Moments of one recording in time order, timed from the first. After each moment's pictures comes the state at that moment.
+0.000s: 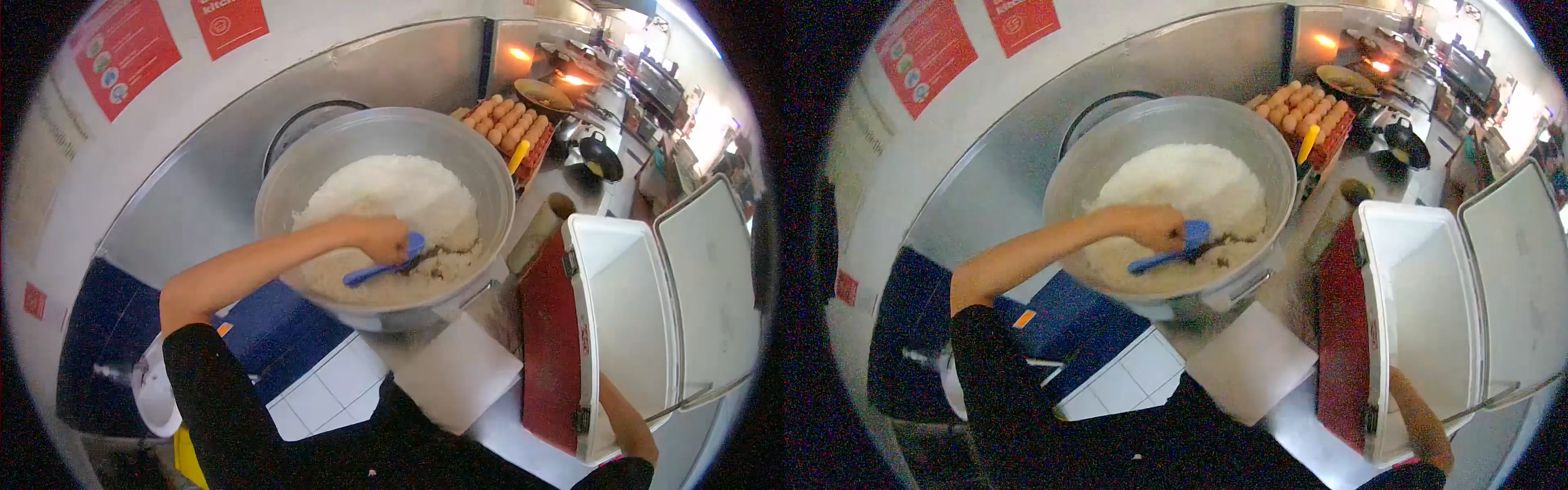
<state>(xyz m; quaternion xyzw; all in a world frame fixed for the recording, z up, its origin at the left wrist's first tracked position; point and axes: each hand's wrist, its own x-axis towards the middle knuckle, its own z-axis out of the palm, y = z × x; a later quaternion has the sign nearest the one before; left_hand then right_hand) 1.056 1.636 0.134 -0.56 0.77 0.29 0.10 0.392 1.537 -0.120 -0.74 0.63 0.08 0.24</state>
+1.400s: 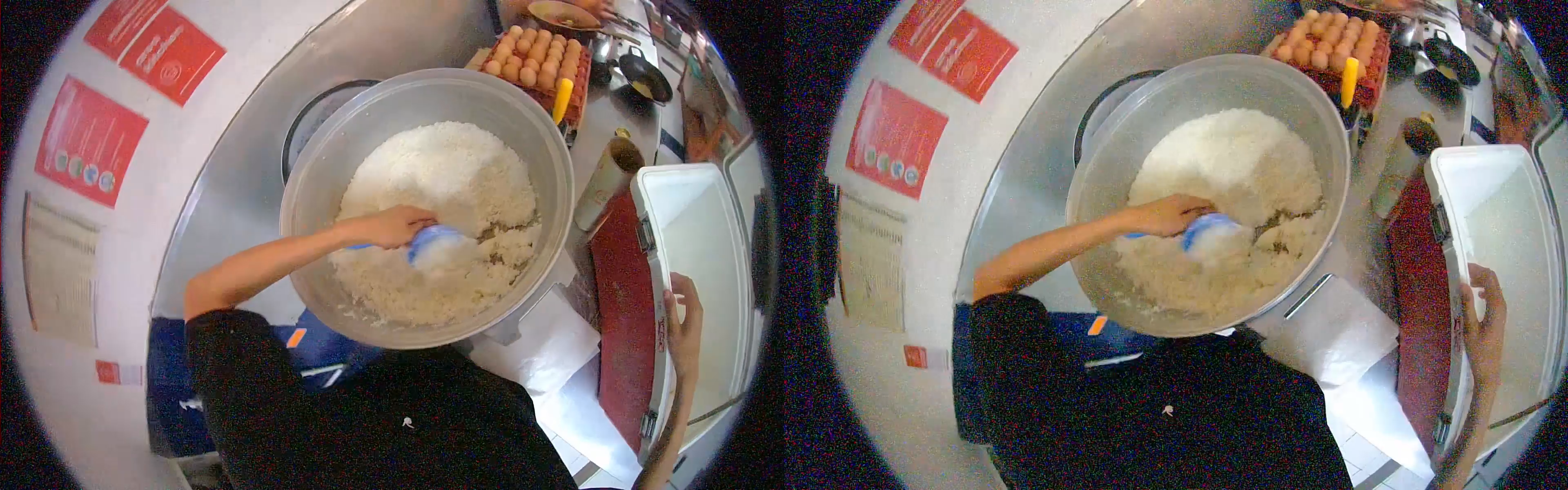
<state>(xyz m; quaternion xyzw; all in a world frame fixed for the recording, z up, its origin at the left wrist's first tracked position) 1.125 1.620 0.085 -0.64 0.65 0.42 0.01 0.584 1.577 0.113 -0.77 0.53 -0.26 0.24</state>
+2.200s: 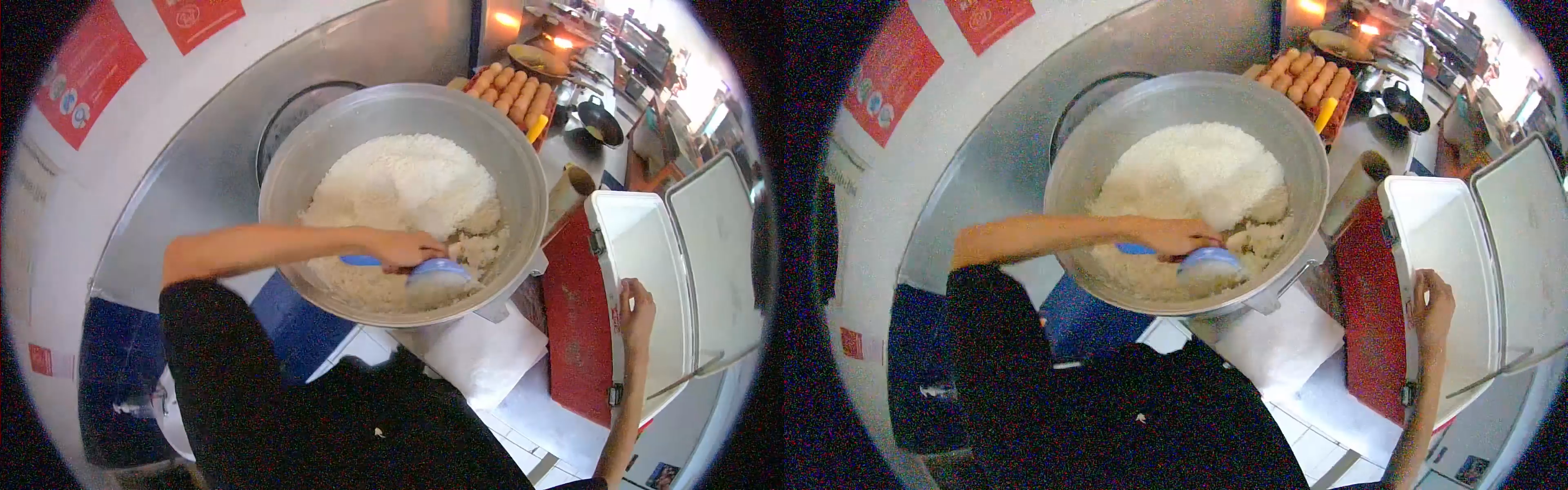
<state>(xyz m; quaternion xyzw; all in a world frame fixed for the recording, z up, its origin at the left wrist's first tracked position) 1.079 1.645 0.092 -0.47 0.67 0.58 -0.02 0.581 1.586 0.110 -0.78 0.58 -0.22 0.05</state>
